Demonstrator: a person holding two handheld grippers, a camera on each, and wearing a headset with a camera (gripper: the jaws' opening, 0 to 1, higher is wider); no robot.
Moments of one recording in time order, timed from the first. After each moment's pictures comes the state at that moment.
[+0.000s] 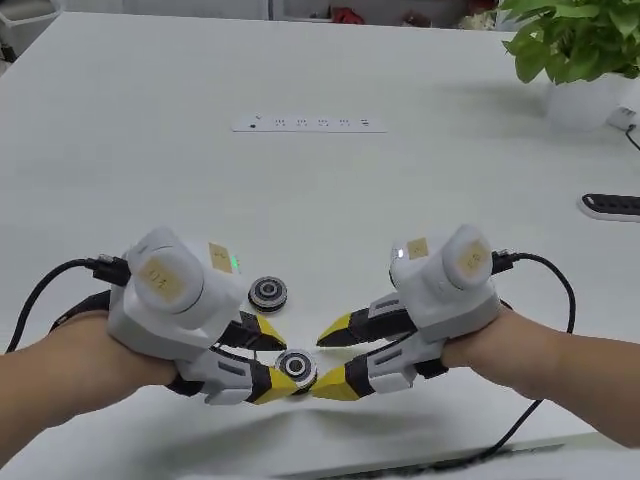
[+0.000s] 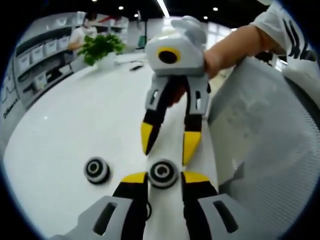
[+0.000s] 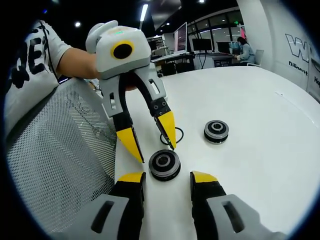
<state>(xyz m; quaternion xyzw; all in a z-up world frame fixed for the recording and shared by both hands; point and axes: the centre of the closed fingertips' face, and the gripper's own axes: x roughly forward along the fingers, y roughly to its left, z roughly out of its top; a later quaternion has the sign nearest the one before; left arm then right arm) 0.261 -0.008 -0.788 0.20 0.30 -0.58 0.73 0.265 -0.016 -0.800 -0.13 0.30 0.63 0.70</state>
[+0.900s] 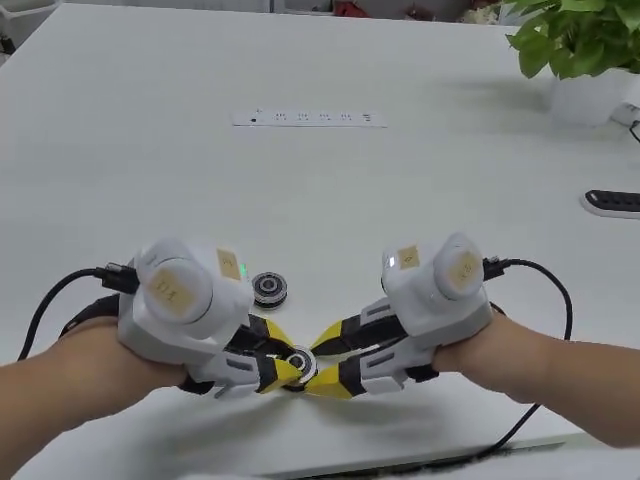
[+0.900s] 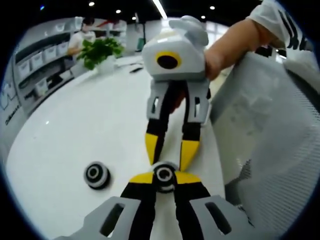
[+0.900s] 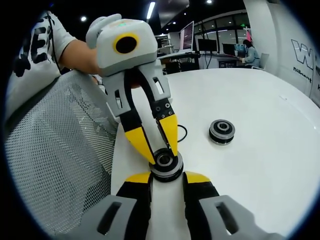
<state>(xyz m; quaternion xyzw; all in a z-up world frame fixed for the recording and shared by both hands) 0.263 -0.015 -0.794 0.22 0.27 -0.58 0.74 0.261 -0.010 -0.810 -0.16 0.29 0.64 0.69</state>
